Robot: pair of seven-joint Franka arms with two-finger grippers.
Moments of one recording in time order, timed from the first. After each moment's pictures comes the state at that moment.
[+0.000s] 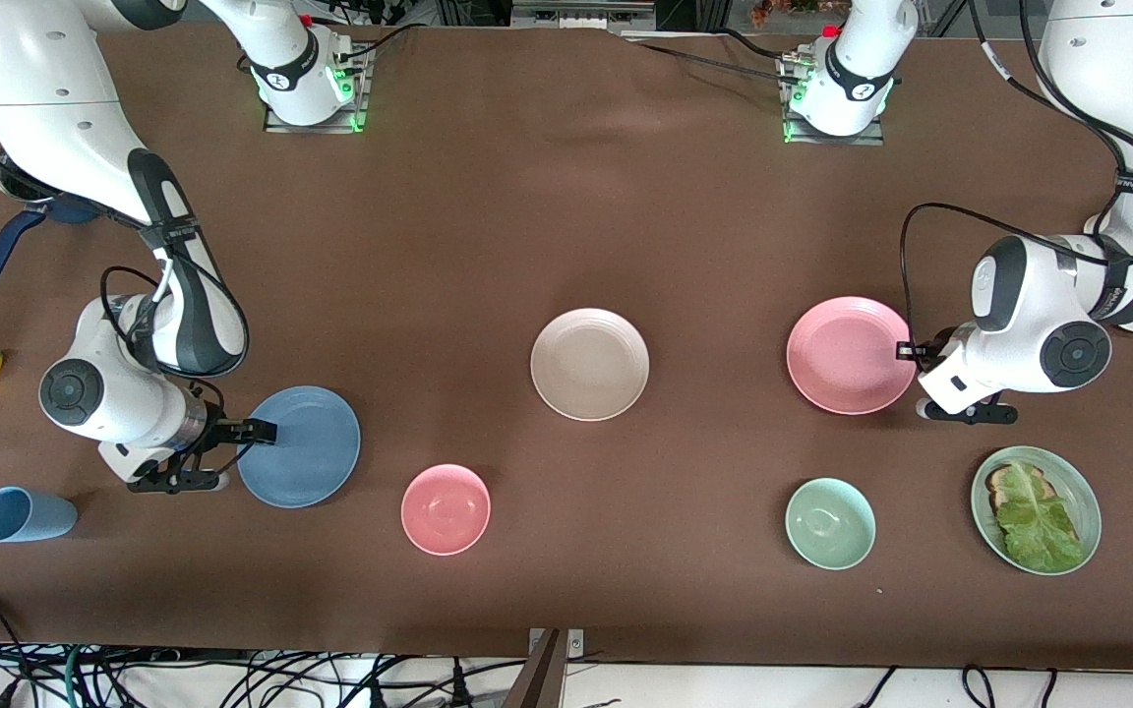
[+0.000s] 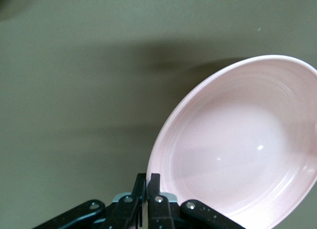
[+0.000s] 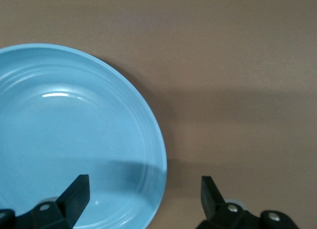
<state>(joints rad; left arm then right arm) 0.07 0.46 -0.05 -1.82 0.08 1.96 0.00 -0.04 0.74 0.06 -1.55 -0.04 2.27 -0.02</state>
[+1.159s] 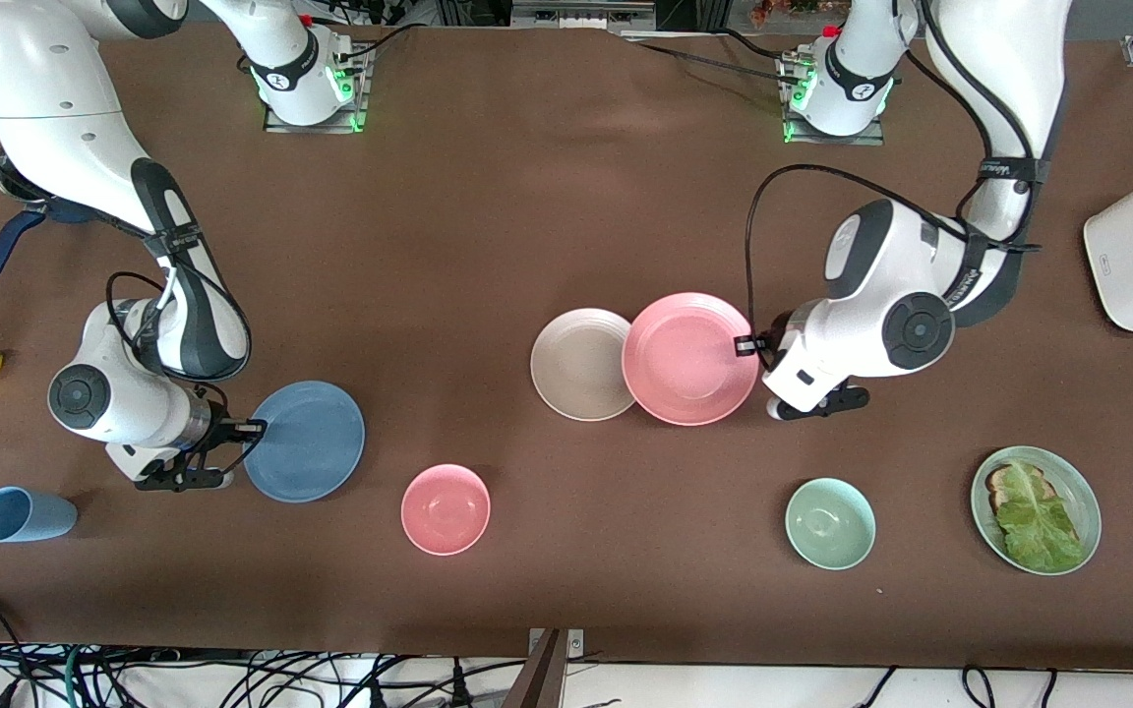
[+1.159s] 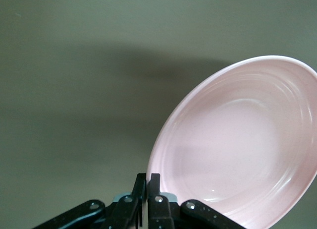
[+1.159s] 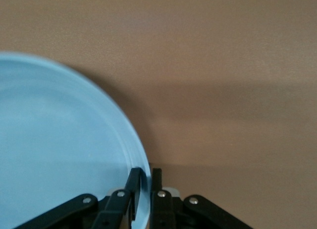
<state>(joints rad) -0.26 0.50 -0.10 -1.59 -0.22 1.85 -0.46 -0.04 0.77 0.06 -1.56 -0.04 2.28 -0.02</state>
